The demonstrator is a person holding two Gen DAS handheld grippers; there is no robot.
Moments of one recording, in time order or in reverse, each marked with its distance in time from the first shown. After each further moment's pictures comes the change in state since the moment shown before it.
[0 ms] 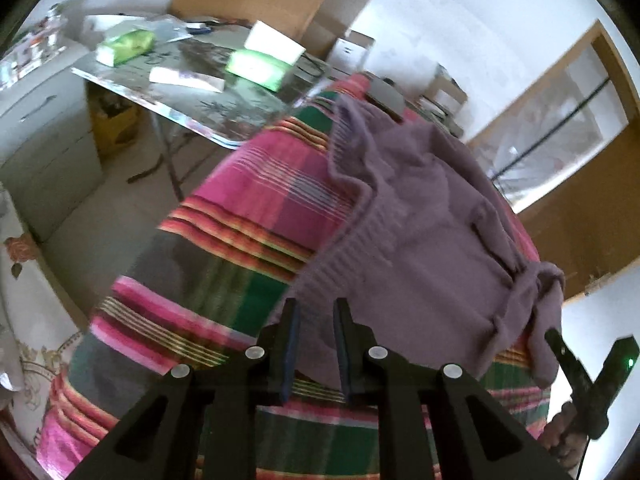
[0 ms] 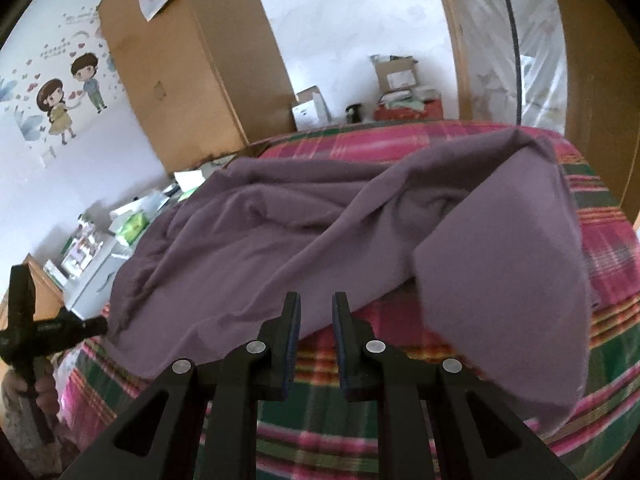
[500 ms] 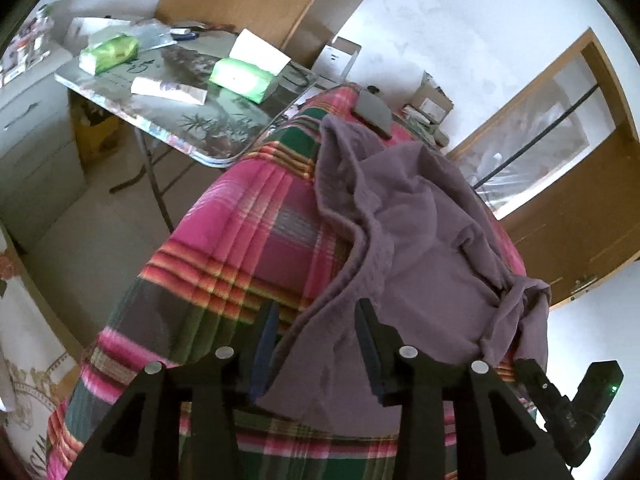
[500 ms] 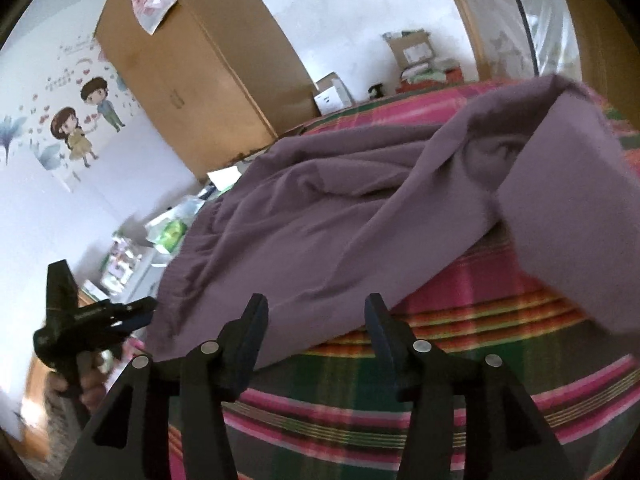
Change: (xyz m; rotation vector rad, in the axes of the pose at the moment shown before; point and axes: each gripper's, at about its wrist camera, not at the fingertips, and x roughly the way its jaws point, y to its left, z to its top) left arm 0.010 -0.007 0.027 0.039 -0.007 -0.064; right arm 0.016 0.028 -0.016 0.127 0.045 0.142
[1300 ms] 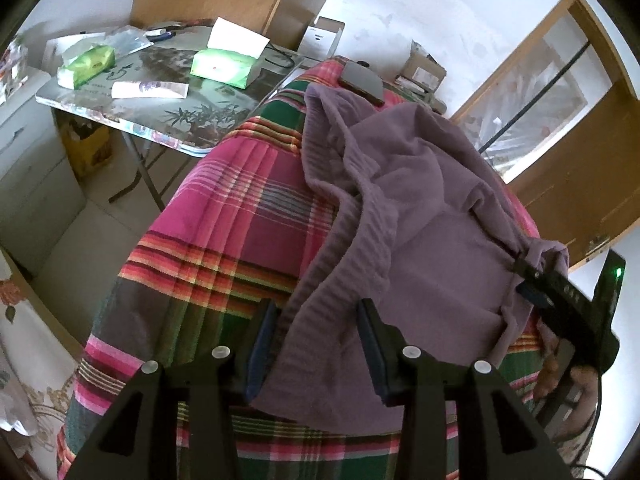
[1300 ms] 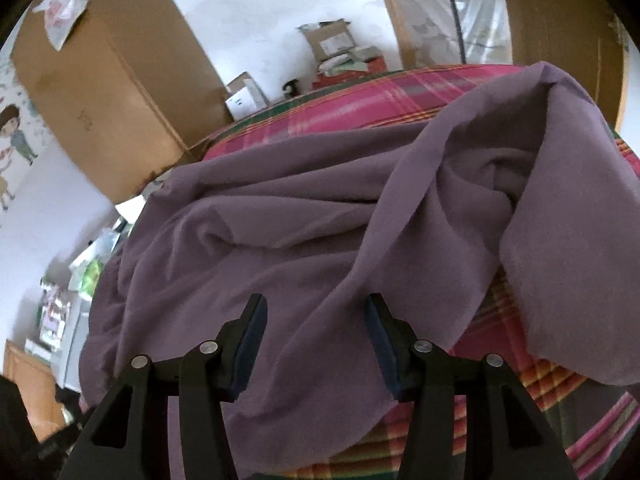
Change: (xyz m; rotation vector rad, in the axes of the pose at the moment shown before) left arm 0.019 -0.010 -0.010 0.107 0.062 0.062; right arm 0.065 -0.017 0.053 0.155 0.001 -0.300
